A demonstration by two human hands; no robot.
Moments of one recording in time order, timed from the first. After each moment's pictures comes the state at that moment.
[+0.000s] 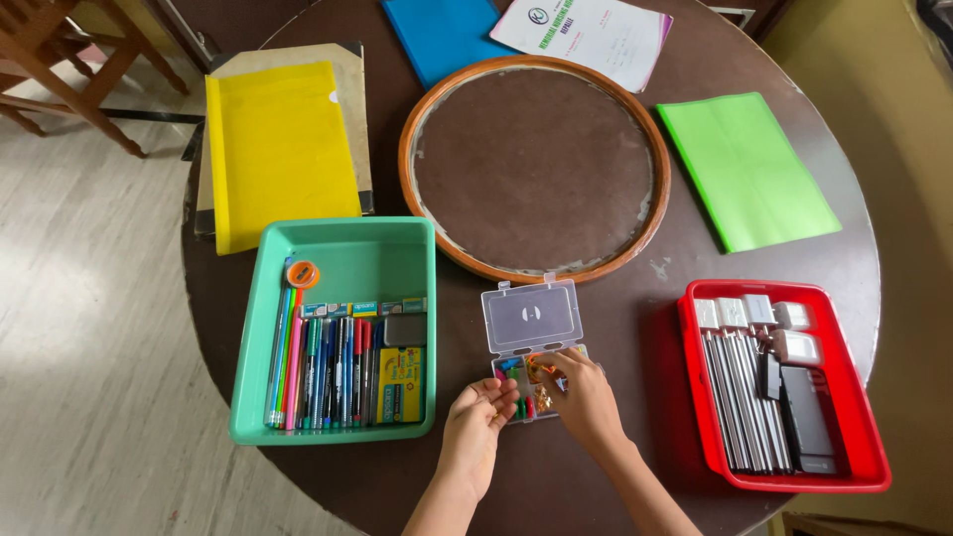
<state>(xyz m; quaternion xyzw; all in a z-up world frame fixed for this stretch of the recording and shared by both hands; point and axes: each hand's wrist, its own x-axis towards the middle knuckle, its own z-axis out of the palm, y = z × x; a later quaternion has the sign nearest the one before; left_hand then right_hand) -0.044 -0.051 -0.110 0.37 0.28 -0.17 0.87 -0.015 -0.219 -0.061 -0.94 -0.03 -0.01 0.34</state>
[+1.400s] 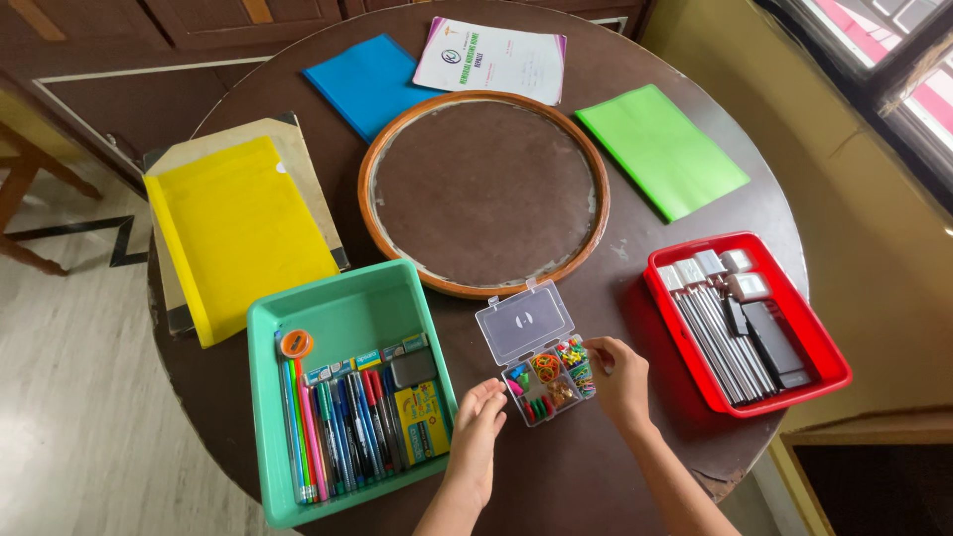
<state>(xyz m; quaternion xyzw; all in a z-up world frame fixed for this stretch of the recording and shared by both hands) -0.026 -0.002 -0.113 0.53 0.17 -0.26 0.79 -0.028 -0.231 -0.091 -0.88 0.21 -0.16 0.41</state>
